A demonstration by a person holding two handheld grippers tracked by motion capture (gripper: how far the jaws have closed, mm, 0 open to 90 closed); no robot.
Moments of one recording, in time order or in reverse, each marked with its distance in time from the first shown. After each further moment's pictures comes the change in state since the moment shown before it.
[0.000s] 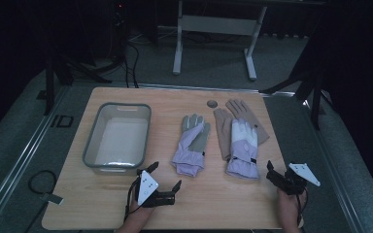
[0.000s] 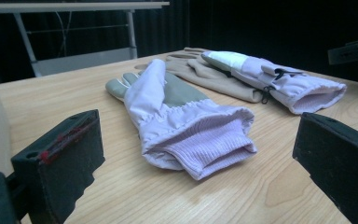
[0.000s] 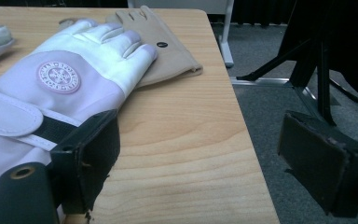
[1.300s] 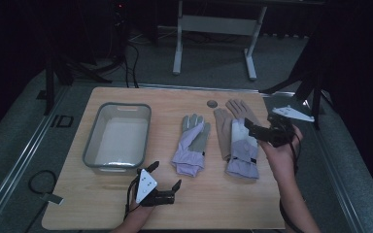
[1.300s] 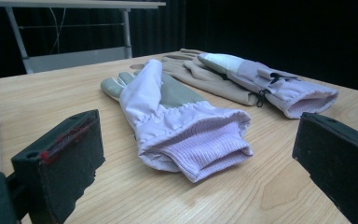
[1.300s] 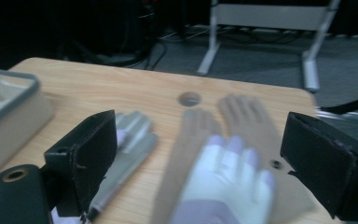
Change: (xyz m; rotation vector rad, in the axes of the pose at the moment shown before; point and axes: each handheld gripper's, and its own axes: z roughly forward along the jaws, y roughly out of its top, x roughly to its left) left arm 0.003 0.000 0.001 -0.006 -0.022 -0.025; right arm 0.085 0.183 -0.004 0.068 0.316 -0.060
